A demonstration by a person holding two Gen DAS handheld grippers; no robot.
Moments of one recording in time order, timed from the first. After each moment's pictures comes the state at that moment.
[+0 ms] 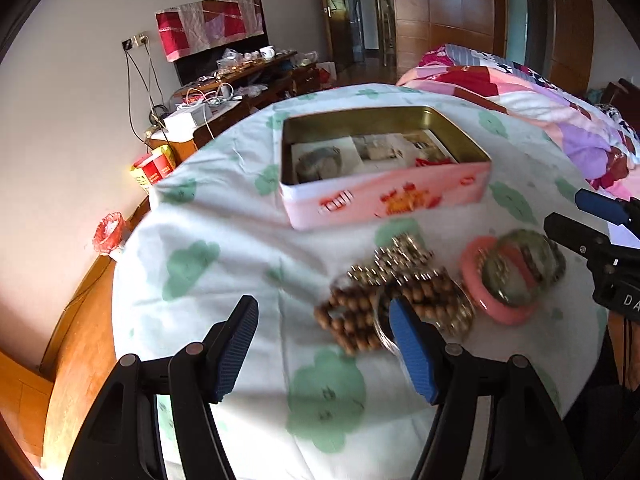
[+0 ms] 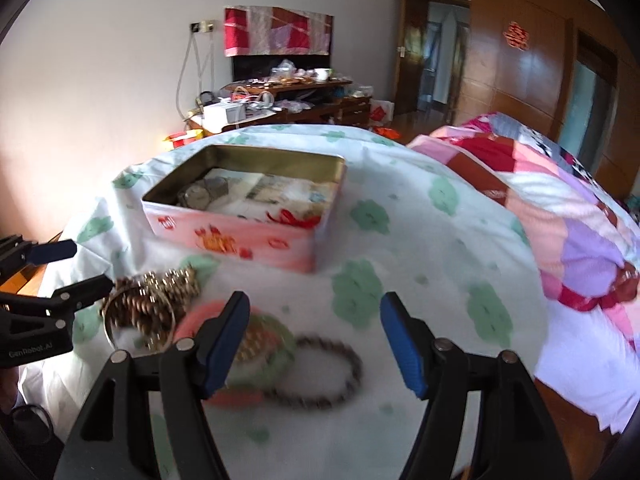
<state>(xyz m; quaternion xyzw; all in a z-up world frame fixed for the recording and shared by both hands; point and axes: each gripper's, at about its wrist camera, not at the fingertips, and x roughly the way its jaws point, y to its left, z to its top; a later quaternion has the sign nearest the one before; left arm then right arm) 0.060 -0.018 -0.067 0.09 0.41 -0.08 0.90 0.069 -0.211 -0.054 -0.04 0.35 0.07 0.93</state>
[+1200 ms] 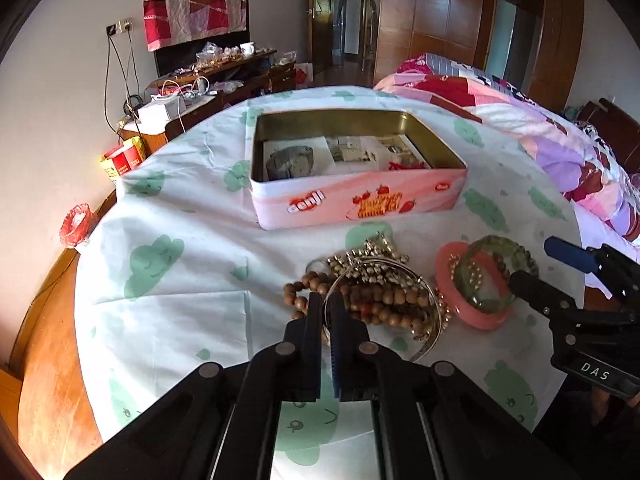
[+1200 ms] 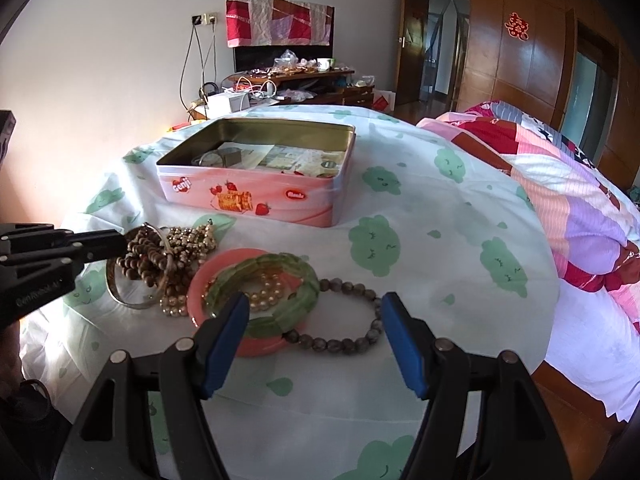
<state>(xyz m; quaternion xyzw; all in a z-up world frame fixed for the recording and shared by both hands) 0.068 -0.014 -0.069 0.04 0.41 -0.13 0.90 0.047 -0.198 -0.076 -0.04 0.36 0.07 0.93</state>
